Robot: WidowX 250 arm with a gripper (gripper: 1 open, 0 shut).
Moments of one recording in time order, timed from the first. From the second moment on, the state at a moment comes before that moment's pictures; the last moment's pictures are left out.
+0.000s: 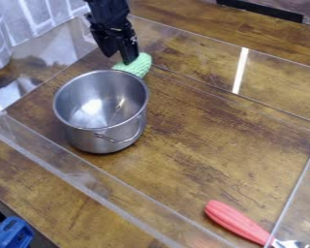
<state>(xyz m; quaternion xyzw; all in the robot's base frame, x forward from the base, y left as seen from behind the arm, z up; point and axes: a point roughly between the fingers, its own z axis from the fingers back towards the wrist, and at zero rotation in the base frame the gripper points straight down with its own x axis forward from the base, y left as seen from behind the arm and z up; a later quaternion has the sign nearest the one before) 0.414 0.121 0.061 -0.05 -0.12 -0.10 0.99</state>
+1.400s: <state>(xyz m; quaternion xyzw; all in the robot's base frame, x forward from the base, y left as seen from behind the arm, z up) 0.390 0.127 0.026 -0.06 -0.09 -0.16 0.98</state>
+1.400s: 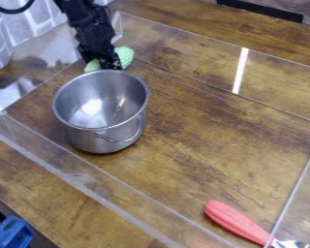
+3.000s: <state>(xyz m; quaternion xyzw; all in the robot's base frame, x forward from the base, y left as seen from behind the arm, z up) 0.395 0.080 0.043 -0.03 -0.05 -0.05 1.00</state>
